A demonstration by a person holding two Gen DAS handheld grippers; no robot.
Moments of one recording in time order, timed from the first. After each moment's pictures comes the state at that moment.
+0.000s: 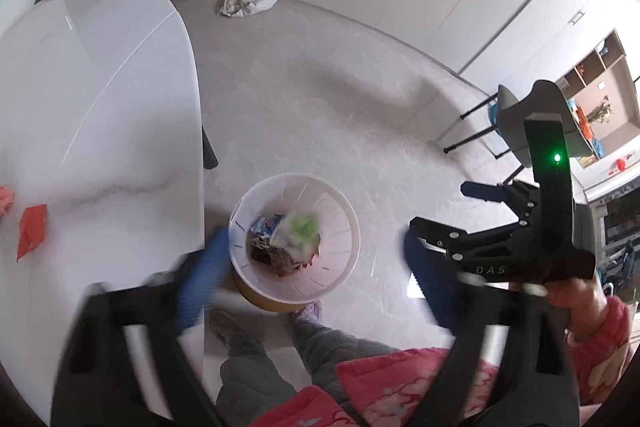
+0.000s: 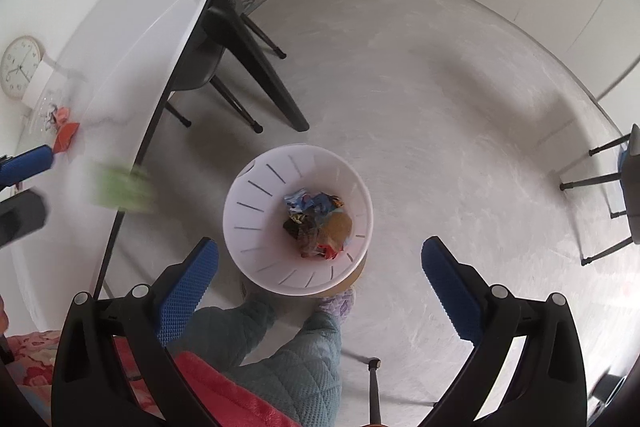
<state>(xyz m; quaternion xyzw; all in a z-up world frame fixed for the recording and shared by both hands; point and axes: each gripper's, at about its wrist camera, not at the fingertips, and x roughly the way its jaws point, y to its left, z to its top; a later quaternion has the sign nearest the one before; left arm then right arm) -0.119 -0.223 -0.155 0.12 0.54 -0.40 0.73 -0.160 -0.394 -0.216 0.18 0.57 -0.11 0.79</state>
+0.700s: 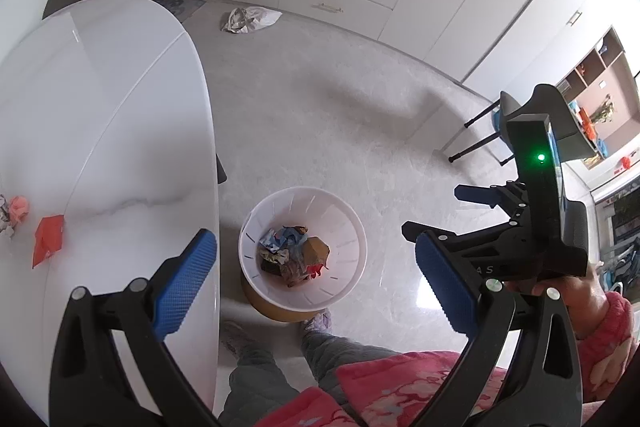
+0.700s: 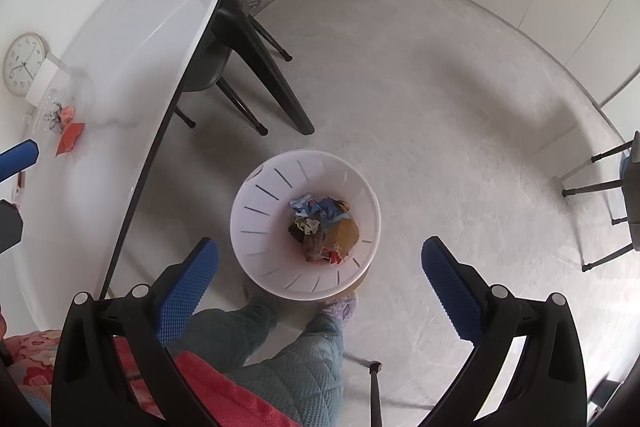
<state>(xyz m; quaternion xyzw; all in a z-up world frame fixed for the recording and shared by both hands) -0.121 -0.208 -0.140 0.13 0.52 -0.40 0.74 -0.151 -0.383 -0.213 0.17 0.57 -0.10 0.80</state>
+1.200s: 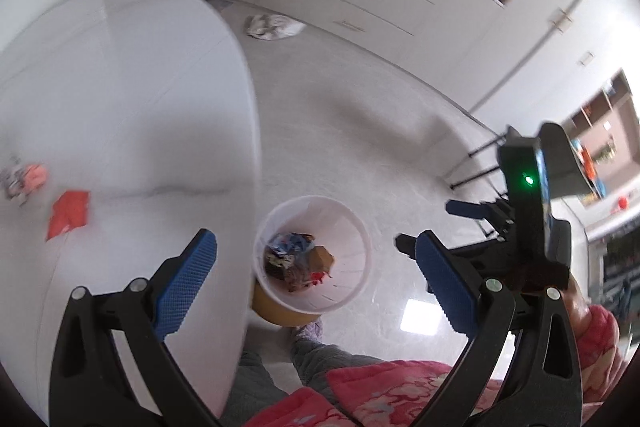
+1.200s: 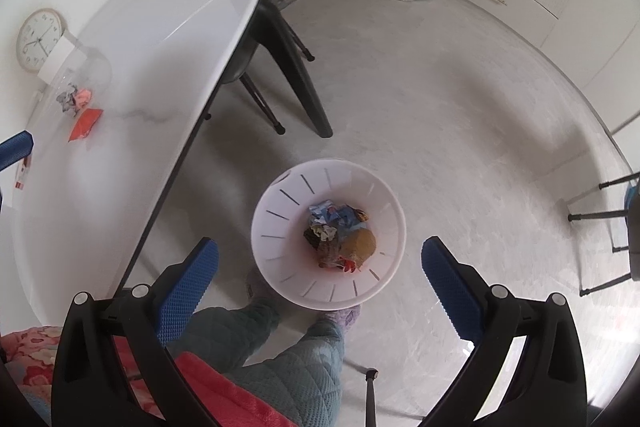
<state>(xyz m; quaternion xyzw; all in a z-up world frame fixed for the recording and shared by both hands) -0.099 -0.160 -0.129 0.07 0.52 -0.36 0.77 -0.122 -0.348 -0.207 0.14 0.58 -0.07 0.80</state>
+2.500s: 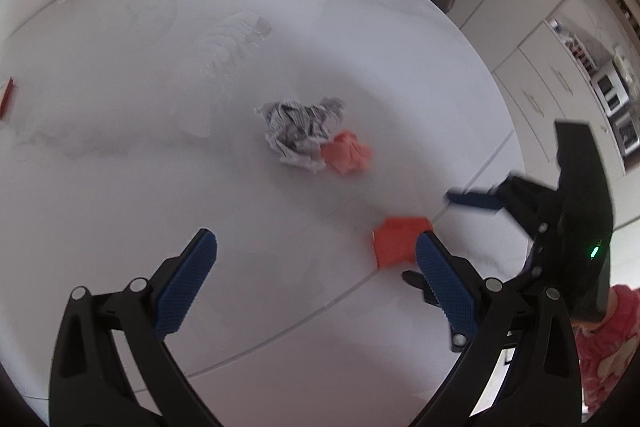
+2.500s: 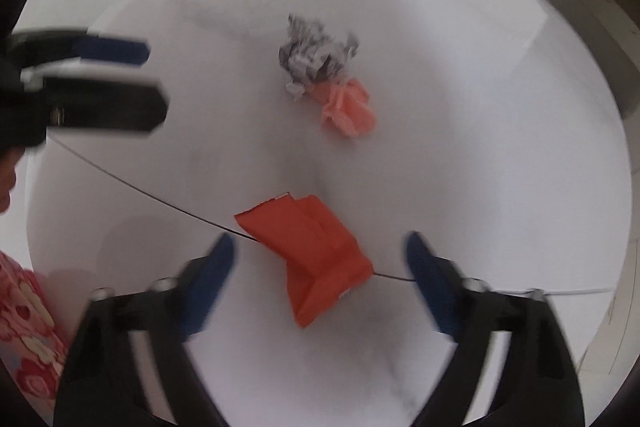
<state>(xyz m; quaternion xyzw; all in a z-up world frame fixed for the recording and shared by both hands) 0.070 0.121 -0.193 -0.09 0.55 -0.11 0.83 0.114 -0.024 -0.230 -0.20 0.54 0.32 0.75</state>
